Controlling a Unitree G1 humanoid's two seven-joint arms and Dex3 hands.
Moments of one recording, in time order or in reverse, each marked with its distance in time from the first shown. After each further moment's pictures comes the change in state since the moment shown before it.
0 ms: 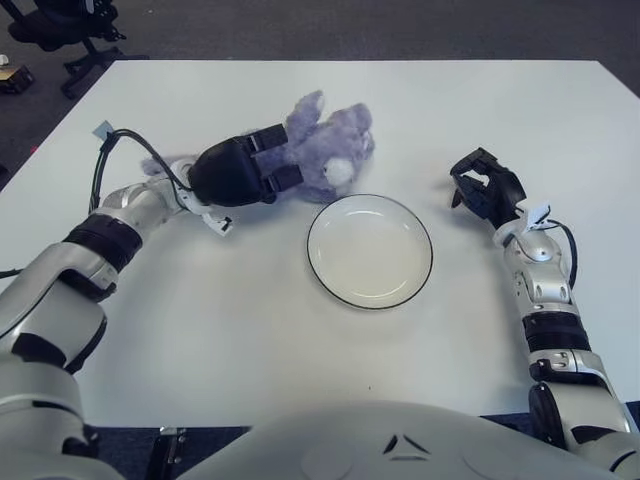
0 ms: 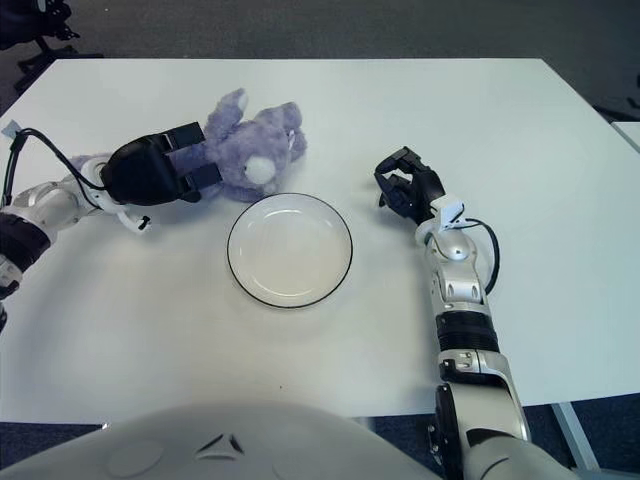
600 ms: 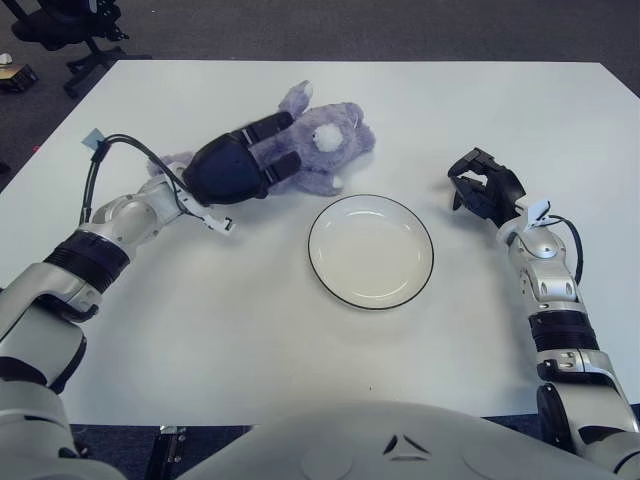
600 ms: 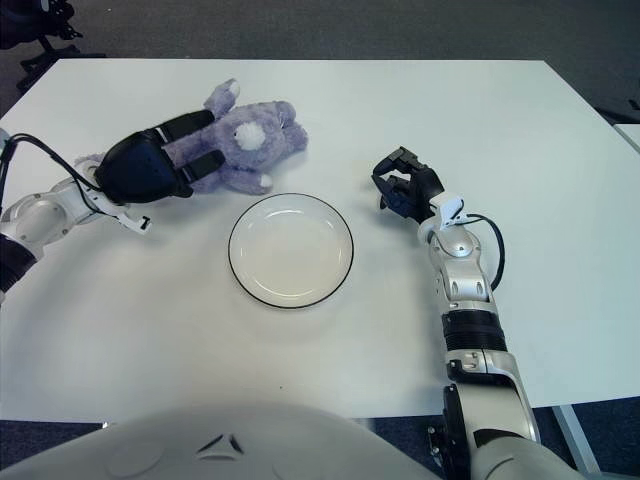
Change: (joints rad) left arm 0.061 -0.004 0.150 -0.074 -0.234 -0.082 -0.010; right arm -0.006 -0.028 0.014 -0.015 -0.020 0.036 0.010
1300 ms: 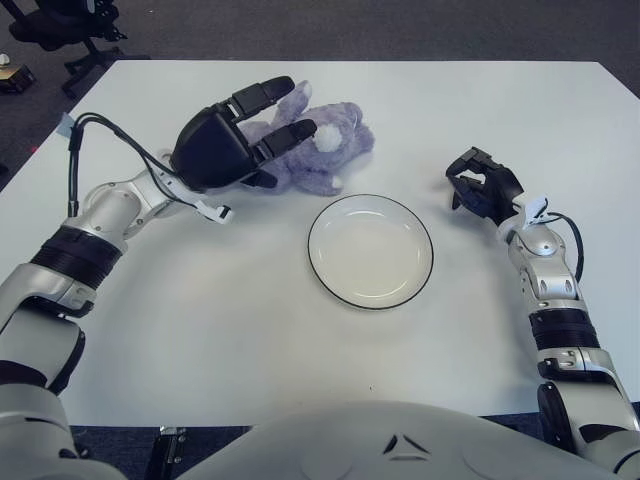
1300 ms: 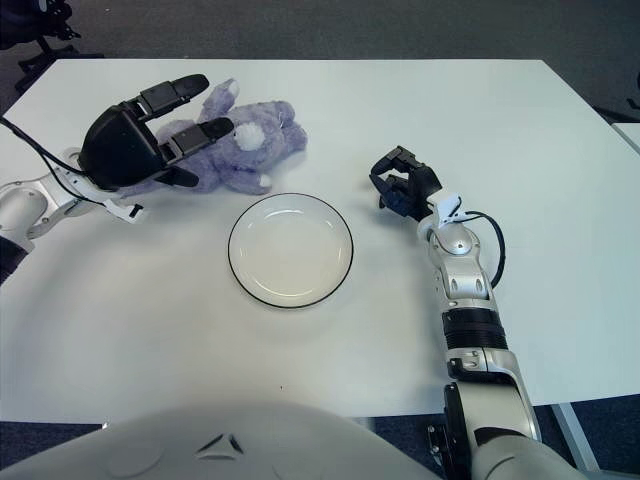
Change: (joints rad) left arm 0.042 -0.005 0.140 -0.074 -0.278 -0.271 -0.146; right arm -0.006 -0.015 0.005 0.007 -0.002 0.023 0.017
